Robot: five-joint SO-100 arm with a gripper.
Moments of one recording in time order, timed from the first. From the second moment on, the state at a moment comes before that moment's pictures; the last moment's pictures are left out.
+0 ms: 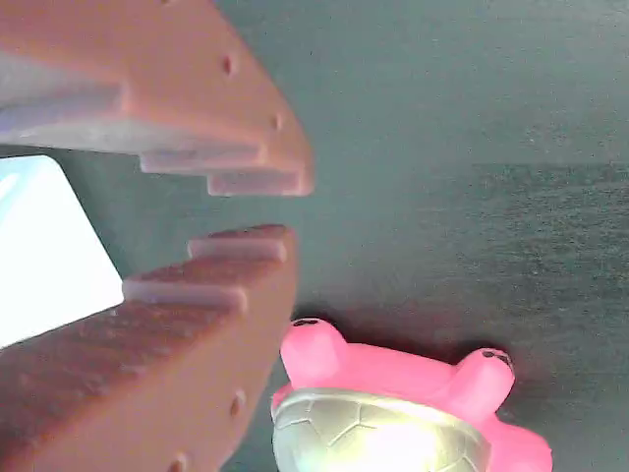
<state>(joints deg) -2.6 185.8 168.8 70.8 1.7</state>
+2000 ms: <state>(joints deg) 1.7 65.1 57.0 88.2 18.6</state>
